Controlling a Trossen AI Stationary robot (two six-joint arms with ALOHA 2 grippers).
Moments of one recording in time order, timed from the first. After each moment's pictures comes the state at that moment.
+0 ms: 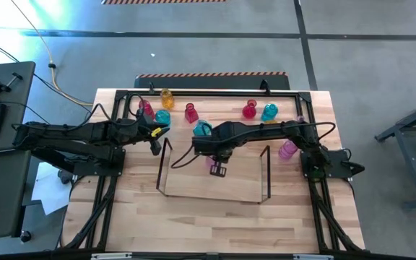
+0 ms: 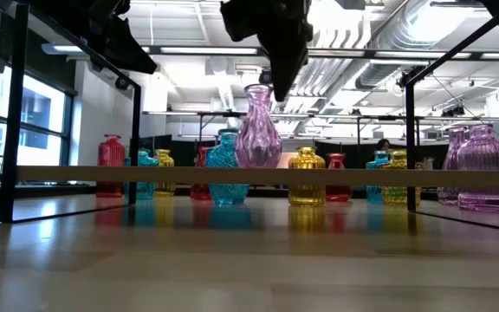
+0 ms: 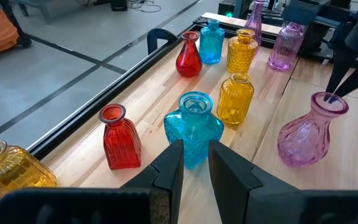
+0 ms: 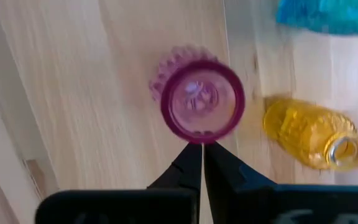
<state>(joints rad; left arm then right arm) 0.03 0.75 0.60 -0.29 -0.45 -0.21 0.07 2.12 2.09 -1.43 0.06 0.28</state>
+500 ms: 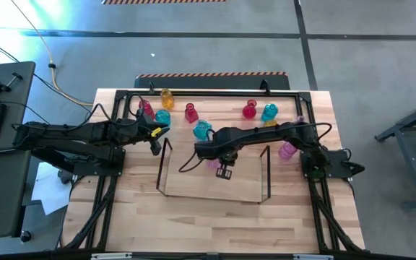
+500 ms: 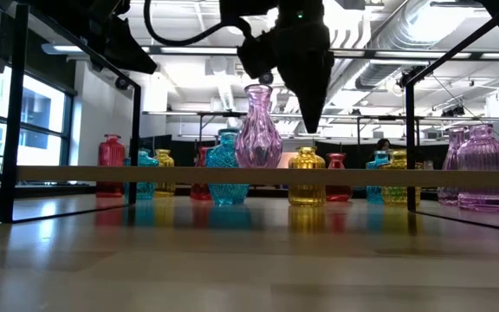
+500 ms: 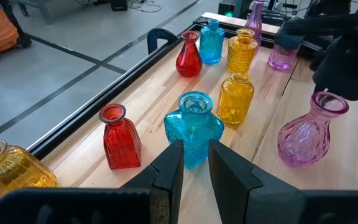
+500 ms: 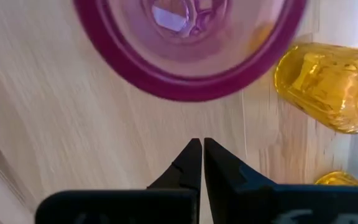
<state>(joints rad) 0.03 0.75 0.60 -0.30 -0.45 -0.21 0.06 2.12 1.93 -1.43 0.05 0.31</state>
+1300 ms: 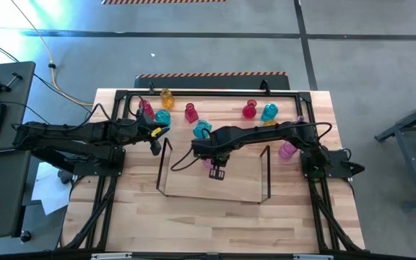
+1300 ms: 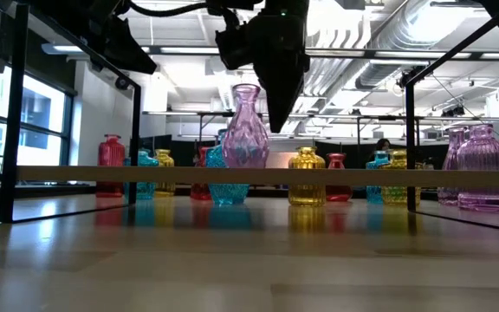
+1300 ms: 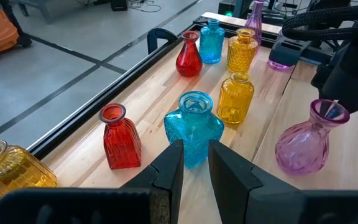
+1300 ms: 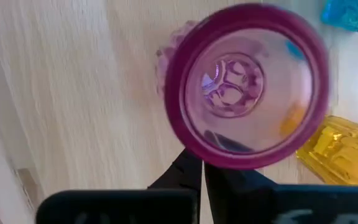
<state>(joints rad) 0.03 0.75 0.60 -0.30 -0.45 -0.21 0.05 2.12 1.93 -1.24 0.00 0.23</state>
